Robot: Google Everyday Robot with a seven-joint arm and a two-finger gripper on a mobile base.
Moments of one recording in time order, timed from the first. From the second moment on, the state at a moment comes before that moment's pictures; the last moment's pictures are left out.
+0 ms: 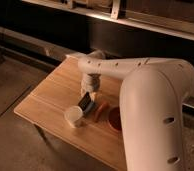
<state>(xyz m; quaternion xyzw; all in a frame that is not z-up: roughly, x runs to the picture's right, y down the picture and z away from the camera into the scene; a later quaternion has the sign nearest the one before) -0.032 0.050 0.828 -0.21 0.28 0.81 0.47</state>
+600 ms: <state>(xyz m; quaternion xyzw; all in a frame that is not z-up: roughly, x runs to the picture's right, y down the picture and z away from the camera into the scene) -0.041 0.058 0.845 -0.23 0.29 0.80 0.47</state>
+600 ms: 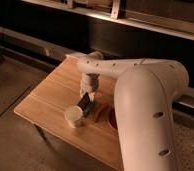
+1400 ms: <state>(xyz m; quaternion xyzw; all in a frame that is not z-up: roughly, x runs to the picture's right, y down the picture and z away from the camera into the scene) -0.040 0.060 0.849 -0.22 0.29 0.81 0.46</state>
